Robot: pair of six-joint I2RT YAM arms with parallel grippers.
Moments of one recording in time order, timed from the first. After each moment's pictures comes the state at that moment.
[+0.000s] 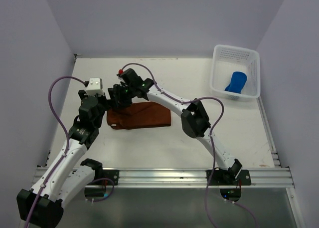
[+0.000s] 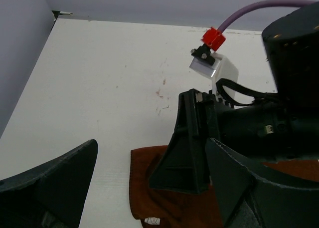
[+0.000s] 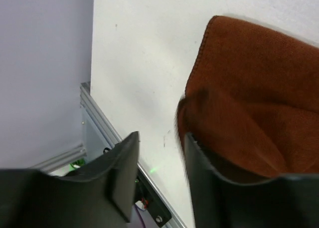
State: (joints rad) left arm -0.31 0.79 0.64 -0.08 -0.36 -0.13; right arm 0.88 2.48 2.33 -0.58 -0.42 0.82
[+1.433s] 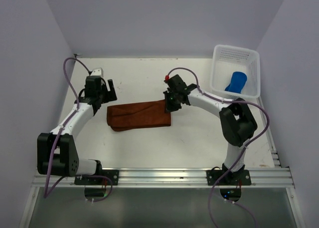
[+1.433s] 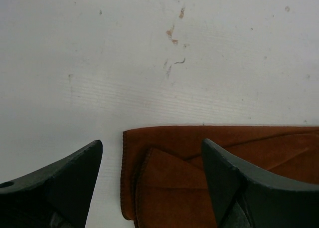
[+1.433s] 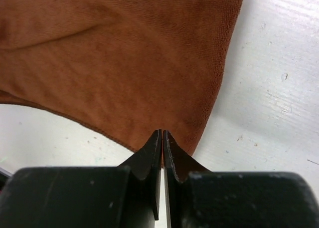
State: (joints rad) left arm -0.07 1.36 0.89 -0.21 -0.11 -0.26; right arm 0.63 1.86 1.35 -0.51 -0.12 0.48
